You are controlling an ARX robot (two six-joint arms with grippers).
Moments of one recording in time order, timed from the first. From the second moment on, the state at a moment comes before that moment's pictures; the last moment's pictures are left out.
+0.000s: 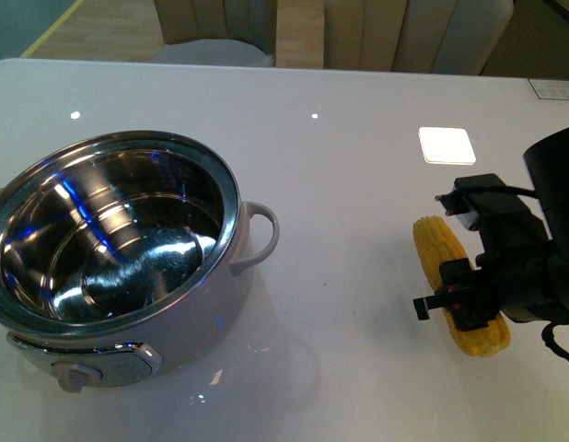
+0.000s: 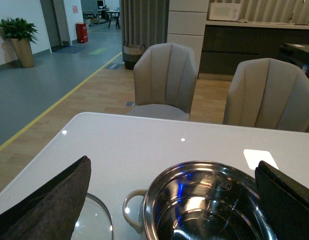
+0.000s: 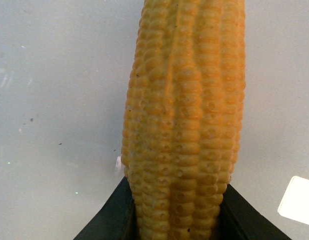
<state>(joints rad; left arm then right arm) 0.00 0.01 0.01 0.00 0.00 -0.01 0.25 2.04 0.70 0.32 -0.02 -0.02</state>
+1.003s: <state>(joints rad) 0.00 0.01 0.01 0.00 0.00 -0.01 0.54 1.79 1.09 -0.04 -0.30 0.49</state>
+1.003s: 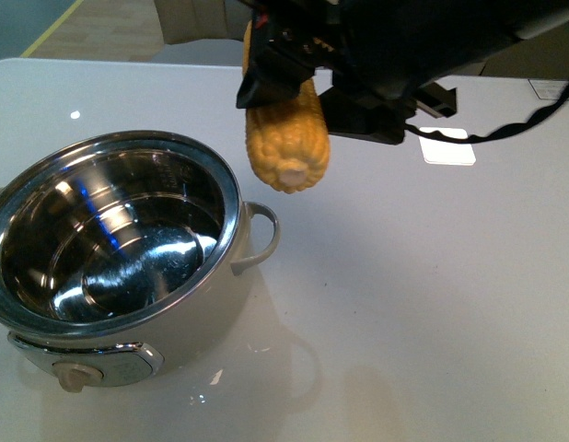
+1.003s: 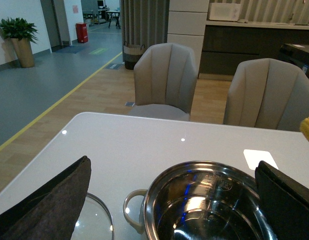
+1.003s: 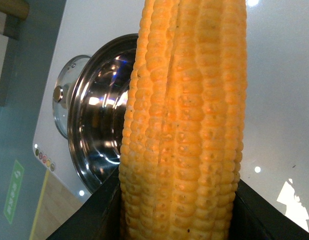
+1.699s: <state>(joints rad) 0.00 0.01 0.01 0.00 0.00 0.00 0.69 2.17 1.53 -0.21 -0.17 0.67</state>
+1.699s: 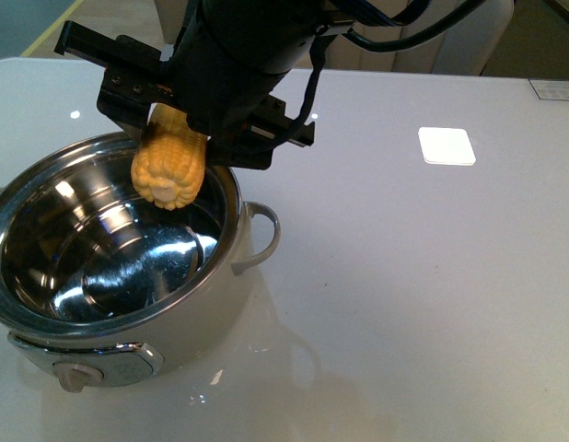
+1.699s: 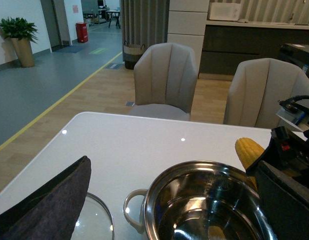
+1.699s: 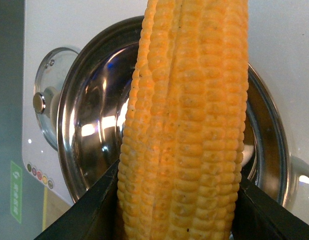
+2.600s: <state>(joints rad) 0.00 0.01 0.01 0.00 0.00 0.00 0.70 2.23 1.55 -0.22 -0.17 0.69</state>
